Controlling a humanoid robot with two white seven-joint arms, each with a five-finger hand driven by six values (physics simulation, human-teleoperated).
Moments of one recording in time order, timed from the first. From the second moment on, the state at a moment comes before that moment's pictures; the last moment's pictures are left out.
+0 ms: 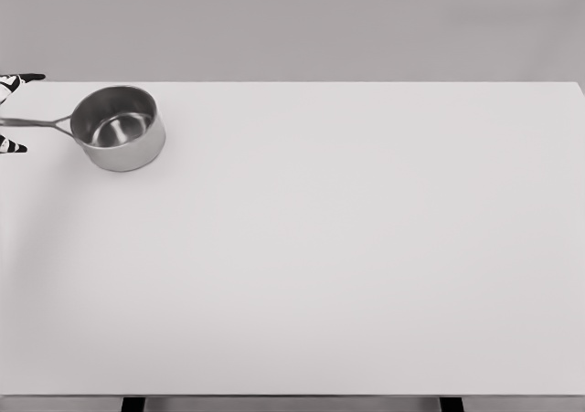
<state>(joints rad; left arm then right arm) -0.59 0.65 0.01 -0.86 -0.66 -0.61 -0.38 0.06 0.00 -0.08 0.05 -0.27 -0.07 0.21</state>
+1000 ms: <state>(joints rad) -0.21 0.69 0.10 -1.45 -0.37 -0.61 -0.38 0.06 0.00 -0.08 0.05 -0.27 -0.07 0.21</state>
